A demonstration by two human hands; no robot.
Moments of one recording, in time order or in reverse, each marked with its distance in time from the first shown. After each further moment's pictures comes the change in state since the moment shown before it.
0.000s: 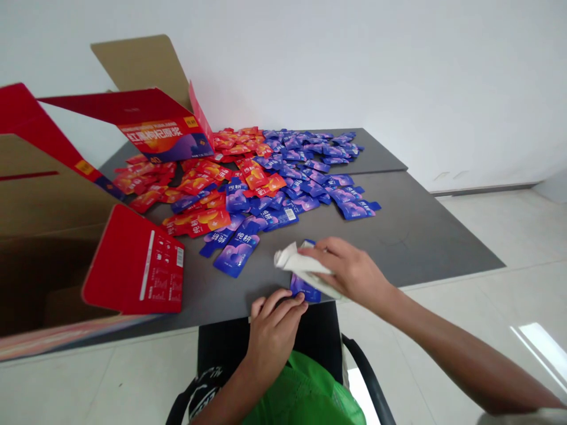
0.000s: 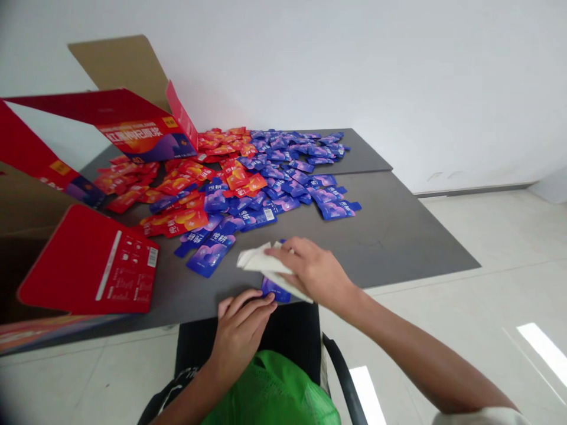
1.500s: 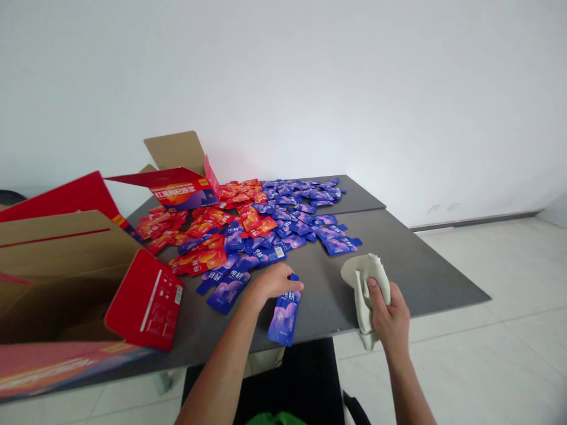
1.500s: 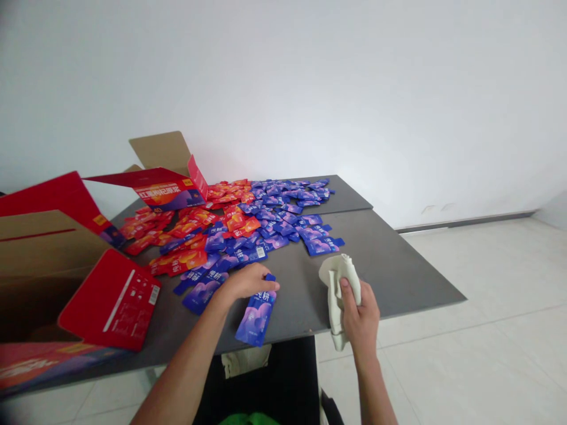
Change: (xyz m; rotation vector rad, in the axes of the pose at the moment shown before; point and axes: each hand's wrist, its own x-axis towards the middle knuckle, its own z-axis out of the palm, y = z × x) left_hand 0.181 -0.039 0.014 -0.179 -0.728 -0.347; right_hand -0.100 0.063 0.029 0.344 0.892 0.878
